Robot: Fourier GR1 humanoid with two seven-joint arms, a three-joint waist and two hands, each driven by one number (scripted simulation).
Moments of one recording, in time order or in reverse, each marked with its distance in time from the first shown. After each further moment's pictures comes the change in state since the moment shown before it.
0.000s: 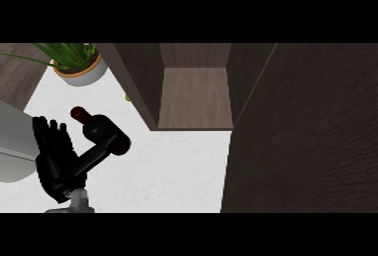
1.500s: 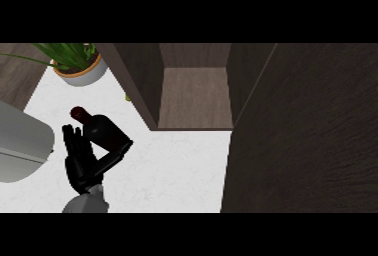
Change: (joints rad) left arm -0.107 0.003 0.087 0.494 0.232 -0.236 -0.383; right arm 0.026 0.033 0.033 0.001 0.004 0.024 -0.017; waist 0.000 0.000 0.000
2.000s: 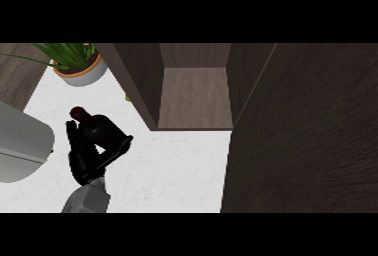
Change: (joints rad) left arm -0.091 0.014 0.051 0.155 0.046 -0.074 -0.067; right arm -0.023 0.000 -0.001 0.000 0.005 -0.008 0.018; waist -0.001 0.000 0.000
